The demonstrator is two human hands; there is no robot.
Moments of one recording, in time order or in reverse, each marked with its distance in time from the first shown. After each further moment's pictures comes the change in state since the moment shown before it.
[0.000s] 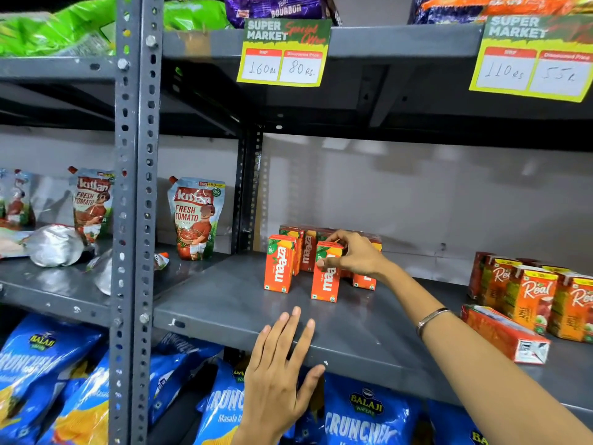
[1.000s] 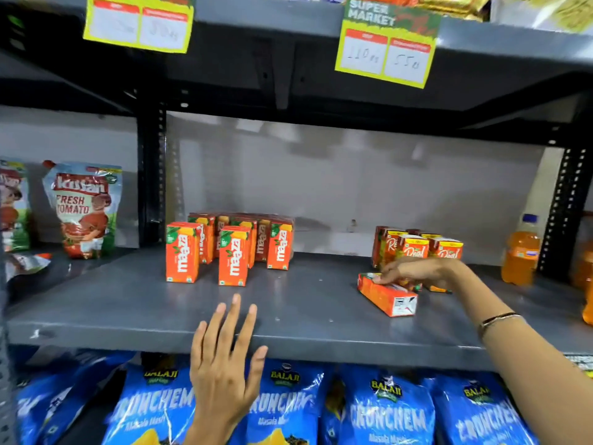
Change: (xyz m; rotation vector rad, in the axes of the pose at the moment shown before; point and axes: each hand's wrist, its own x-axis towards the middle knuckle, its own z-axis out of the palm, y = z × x) left_hand 0.011 0.066 0.024 -0.096 0.144 -0.038; right_hand -0.154 0.105 -0.158 -0.043 -0.342 0.741
